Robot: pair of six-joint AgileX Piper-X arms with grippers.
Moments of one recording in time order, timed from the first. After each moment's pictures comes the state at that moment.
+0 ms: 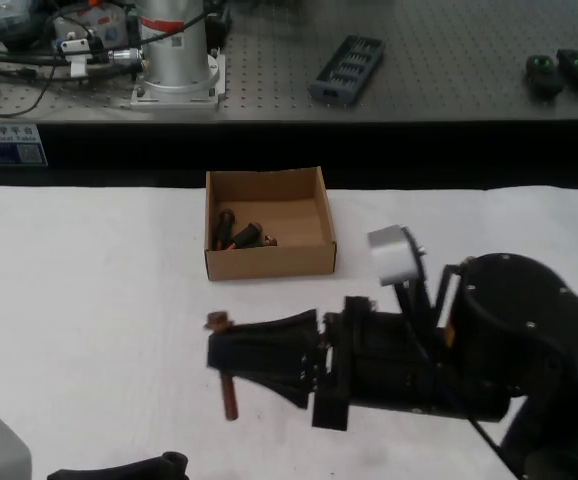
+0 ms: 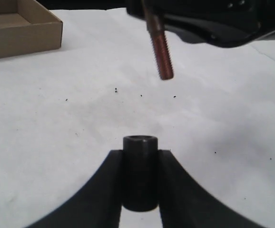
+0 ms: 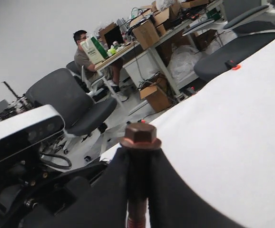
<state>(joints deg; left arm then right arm) -41.2 34.1 0.8 -14.5 7.9 -15.9 49.4 92.6 -27.7 -59.7 -36.4 34.1</state>
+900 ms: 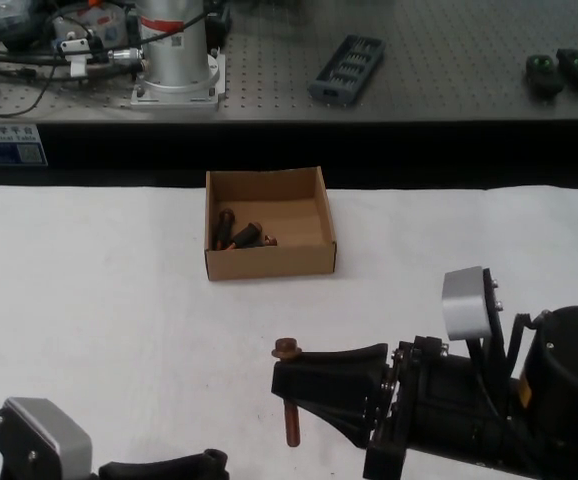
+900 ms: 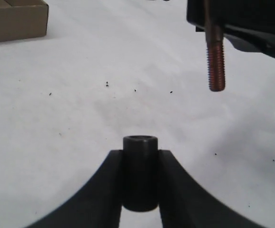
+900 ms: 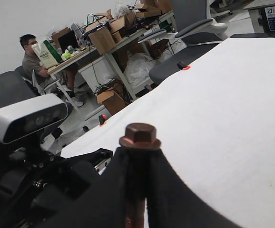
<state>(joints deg) -41.6 58.3 0.8 -38.7 9.4 -17.2 49.4 83.6 -18.0 -56.0 -28.3 29.5</state>
